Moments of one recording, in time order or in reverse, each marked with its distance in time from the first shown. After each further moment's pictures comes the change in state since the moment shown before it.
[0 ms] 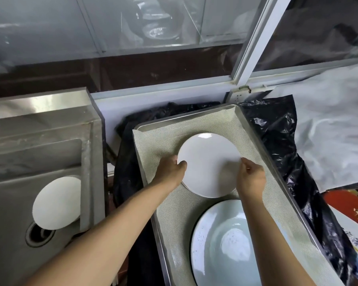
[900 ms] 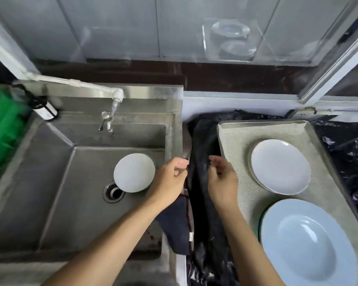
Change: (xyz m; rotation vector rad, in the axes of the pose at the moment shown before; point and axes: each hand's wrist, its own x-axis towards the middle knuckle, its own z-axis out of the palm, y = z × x) left_hand -0.153 -0.115 -0.197 -0.062 0.238 0.185; right_hand -0.254 -0.133 0.109 0.193 -0.365 -0.302
